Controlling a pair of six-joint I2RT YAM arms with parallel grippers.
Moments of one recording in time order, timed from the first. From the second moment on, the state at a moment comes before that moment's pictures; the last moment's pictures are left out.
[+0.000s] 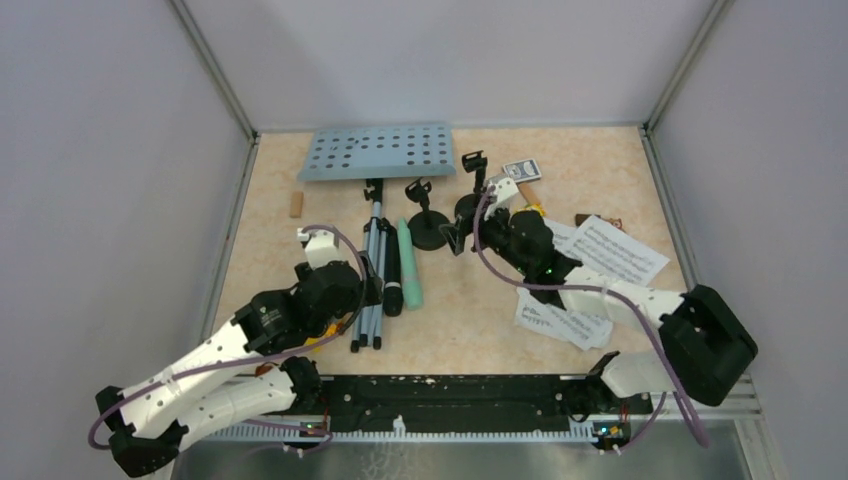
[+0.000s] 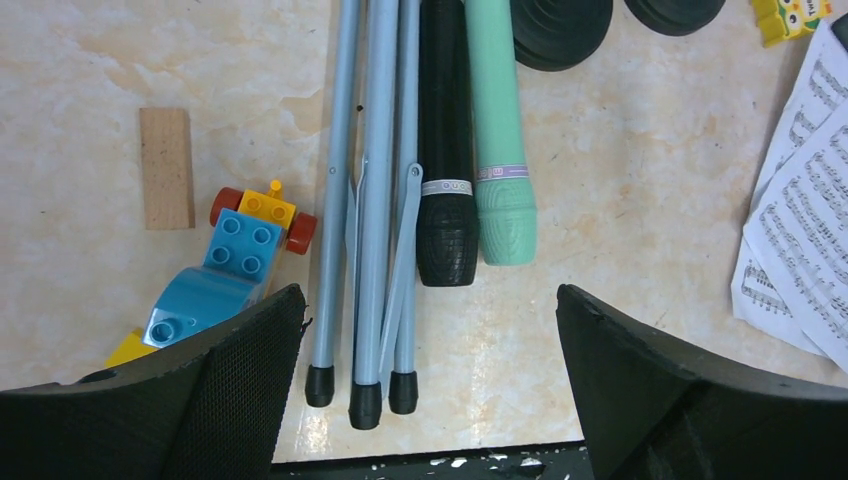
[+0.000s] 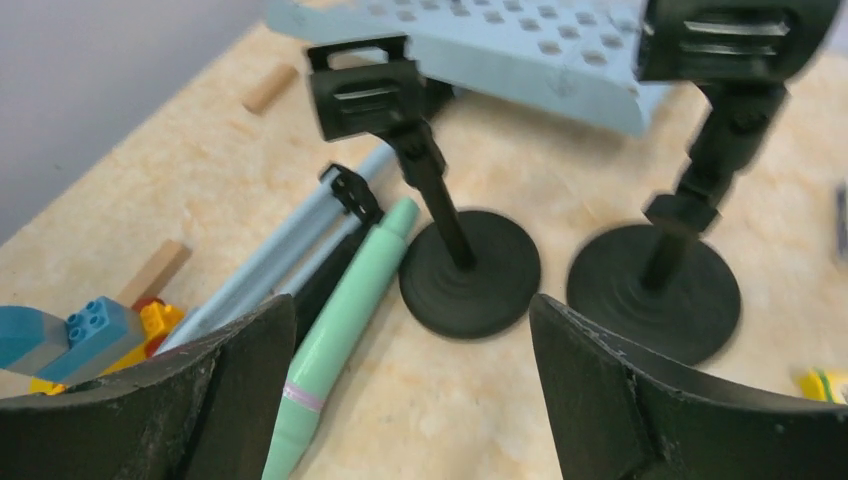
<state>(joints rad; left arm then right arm) -0.94 0.72 0.82 -0.87 -0.58 -0.88 0.74 1.36 0.63 0.67 0.03 0.20</state>
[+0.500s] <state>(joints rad) -0.94 0.59 0.77 -0.87 -0.63 -0.86 0.02 0.85 0.68 -0.29 -0.49 0.43</state>
